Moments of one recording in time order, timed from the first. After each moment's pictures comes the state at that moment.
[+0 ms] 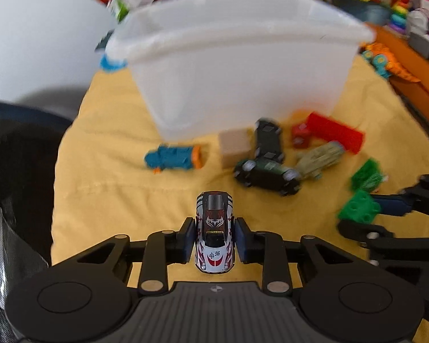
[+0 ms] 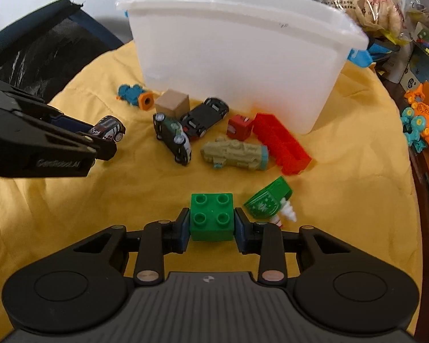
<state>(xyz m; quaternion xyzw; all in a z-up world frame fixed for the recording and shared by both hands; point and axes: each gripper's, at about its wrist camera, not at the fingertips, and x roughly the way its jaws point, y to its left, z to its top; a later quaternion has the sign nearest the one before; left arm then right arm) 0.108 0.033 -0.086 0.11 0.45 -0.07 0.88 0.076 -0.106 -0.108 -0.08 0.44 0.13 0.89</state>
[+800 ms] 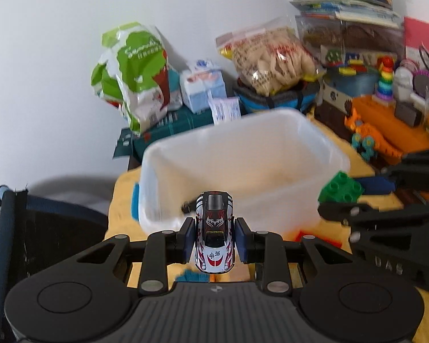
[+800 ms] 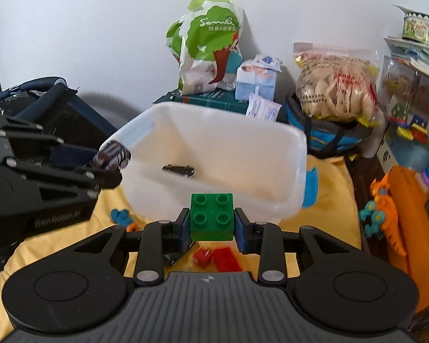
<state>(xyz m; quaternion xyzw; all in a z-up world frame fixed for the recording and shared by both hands) 0.137 0.008 0.032 0.14 0.33 -0.07 0.93 0.124 -0.129 0.013 -0.07 0.33 0.13 0.93</state>
